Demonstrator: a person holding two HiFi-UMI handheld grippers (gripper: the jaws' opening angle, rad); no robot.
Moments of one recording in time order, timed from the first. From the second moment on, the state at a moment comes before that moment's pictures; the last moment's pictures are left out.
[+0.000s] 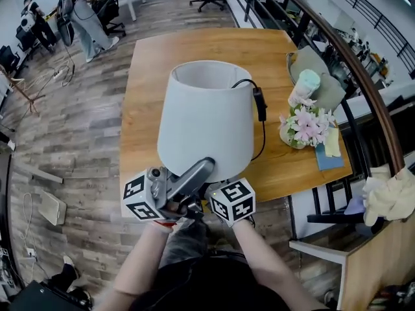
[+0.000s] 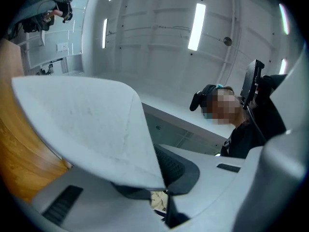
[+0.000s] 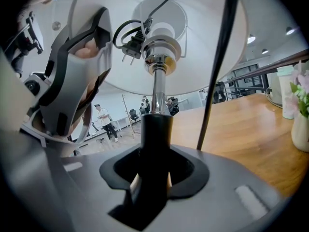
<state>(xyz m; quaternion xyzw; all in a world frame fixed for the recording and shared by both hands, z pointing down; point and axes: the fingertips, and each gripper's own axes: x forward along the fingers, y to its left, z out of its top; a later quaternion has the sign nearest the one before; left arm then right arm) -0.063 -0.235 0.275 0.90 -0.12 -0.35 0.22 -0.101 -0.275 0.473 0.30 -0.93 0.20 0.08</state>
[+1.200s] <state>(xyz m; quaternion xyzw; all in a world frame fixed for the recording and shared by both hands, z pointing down) -0.151 -0.419 0.308 0.88 -0.06 -0.39 0.26 -0.159 -0.450 0.506 0.36 -0.91 0.17 0.08</state>
